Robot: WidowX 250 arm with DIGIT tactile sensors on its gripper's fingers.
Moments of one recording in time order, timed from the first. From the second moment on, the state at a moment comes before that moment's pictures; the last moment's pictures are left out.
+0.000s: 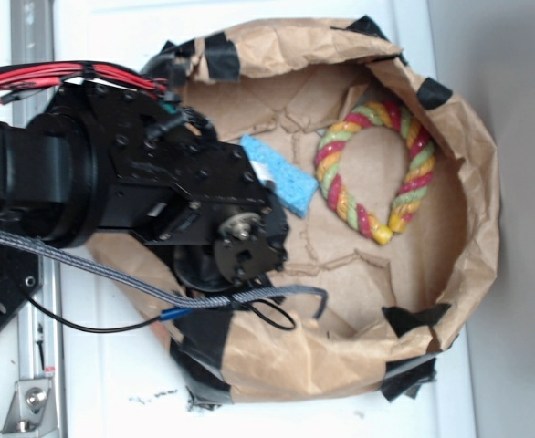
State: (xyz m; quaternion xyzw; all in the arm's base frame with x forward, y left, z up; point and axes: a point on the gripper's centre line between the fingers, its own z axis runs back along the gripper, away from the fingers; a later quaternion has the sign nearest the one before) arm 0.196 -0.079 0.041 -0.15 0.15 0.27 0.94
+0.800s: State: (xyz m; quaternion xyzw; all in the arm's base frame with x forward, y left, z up) arm 0.291 -0.036 0.070 -0.07 0.01 0.19 0.98
